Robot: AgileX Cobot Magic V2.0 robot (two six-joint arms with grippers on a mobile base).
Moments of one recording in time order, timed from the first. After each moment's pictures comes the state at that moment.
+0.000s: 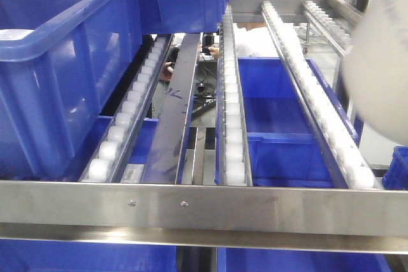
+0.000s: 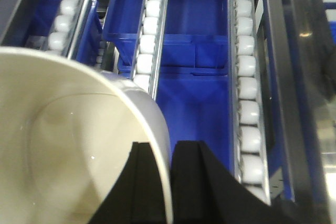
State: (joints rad) left arm 0.00 -0.01 0.01 -0.08 0.05 0.04; right arm 0.09 0.77 -0.55 0.08 0.36 0.05
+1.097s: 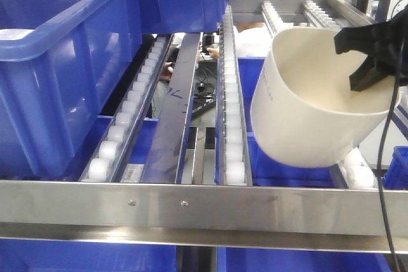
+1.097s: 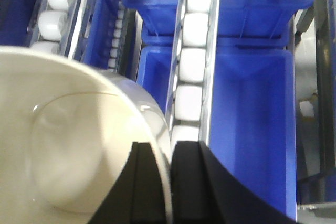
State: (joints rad) left arm 0.00 -0.01 0.01 -0.08 0.05 0.04; right arm 0.24 1.45 -0.72 0.19 0.03 0.05
